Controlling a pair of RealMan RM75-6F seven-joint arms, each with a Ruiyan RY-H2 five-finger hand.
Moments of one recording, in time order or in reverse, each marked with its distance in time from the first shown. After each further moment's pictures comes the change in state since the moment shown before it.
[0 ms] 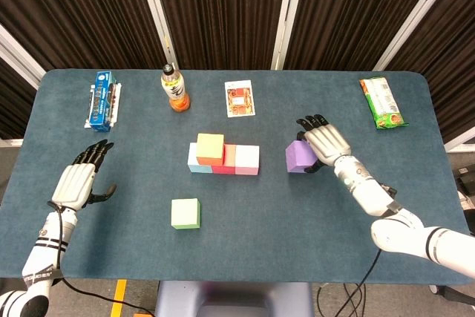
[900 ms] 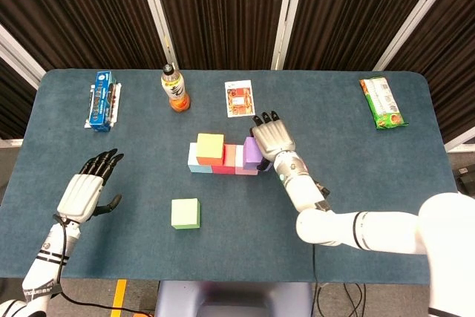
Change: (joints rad) left arm 0.049 -0.036 0.065 0.055 0.206 0.074 -0.038; right arm 0.451 -0.148 -0.001 -0.139 0.801 0.245 -0.523
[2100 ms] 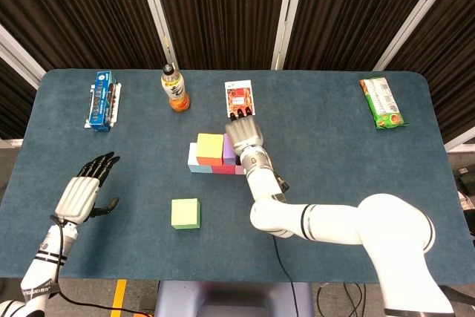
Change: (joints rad) left arm 0.017 -0.021 -0.005 0.063 -0.004 -0.037 -0.089; right arm 0.185 -0.207 0.059 0.273 0.242 -0.019 -0.256
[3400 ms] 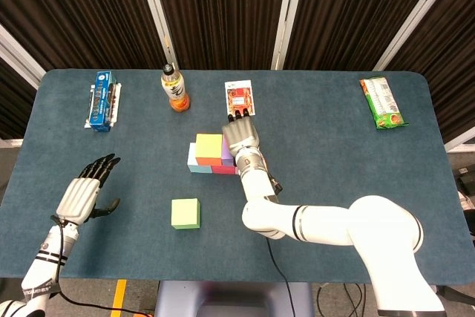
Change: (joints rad) left arm 0.006 -0.009 -0.001 0.017 0.004 -0.019 -0.035; right arm 0.013 -0.041 0.033 0.035 0.048 0.031 -0.101
